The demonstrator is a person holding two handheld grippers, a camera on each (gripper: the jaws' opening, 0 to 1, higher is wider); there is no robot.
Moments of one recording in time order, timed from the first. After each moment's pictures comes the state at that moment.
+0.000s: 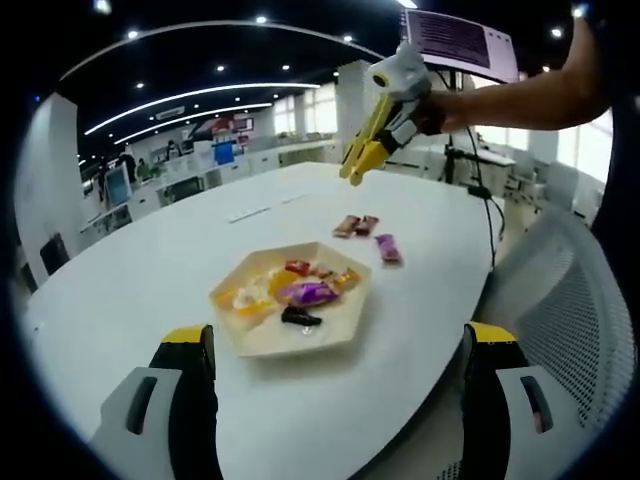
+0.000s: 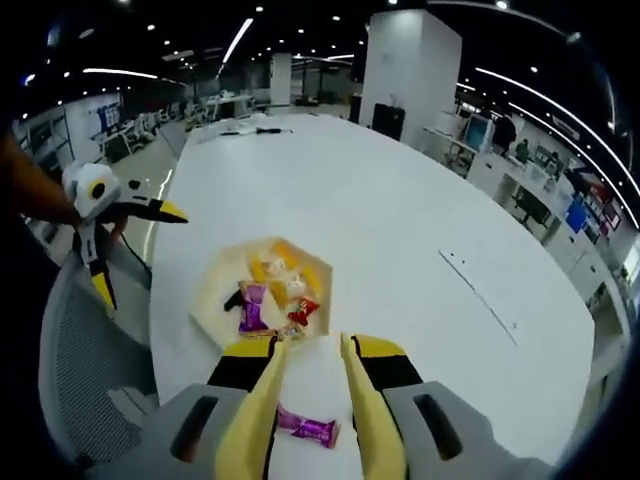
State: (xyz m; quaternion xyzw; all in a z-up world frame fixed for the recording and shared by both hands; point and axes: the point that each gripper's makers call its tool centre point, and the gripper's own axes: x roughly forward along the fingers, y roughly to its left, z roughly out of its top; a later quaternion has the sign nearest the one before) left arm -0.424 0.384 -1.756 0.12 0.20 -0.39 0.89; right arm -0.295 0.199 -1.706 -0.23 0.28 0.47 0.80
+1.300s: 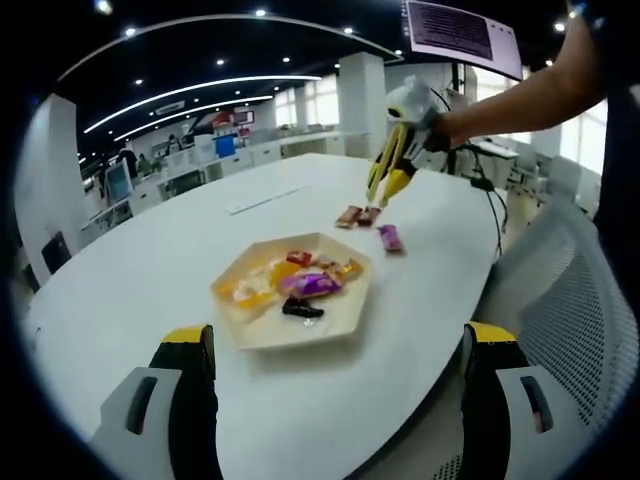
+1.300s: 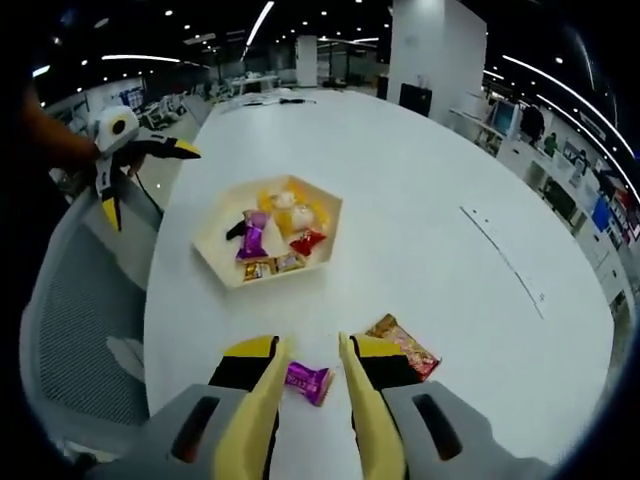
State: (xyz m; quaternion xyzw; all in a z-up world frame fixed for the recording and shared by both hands) left arm -0.424 0.385 -1.763 0.13 0.21 -0.38 0.89; right arm -0.308 0.161 -1.774 -0.24 0.32 0.54 0.74
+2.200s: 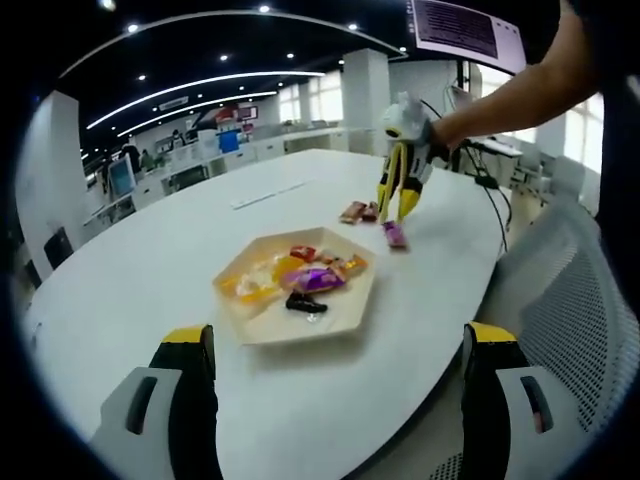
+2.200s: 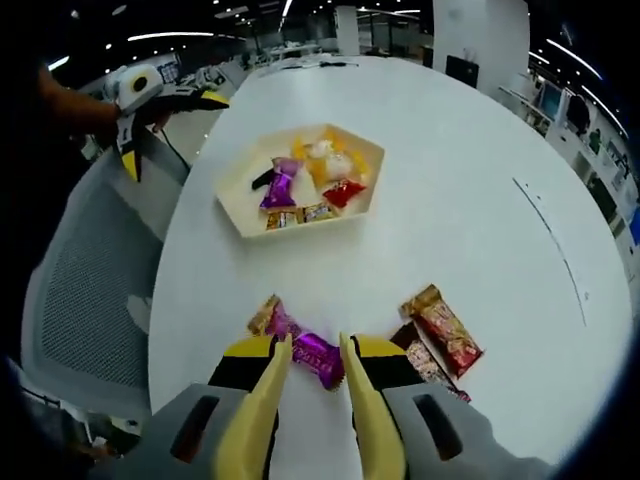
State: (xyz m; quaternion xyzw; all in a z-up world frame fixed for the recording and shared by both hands) left arm -0.422 0.388 -1.767 0.13 0.22 -0.37 0.89; right arm -0.318 0.150 -1.823 -0.28 0.38 0.58 0.66
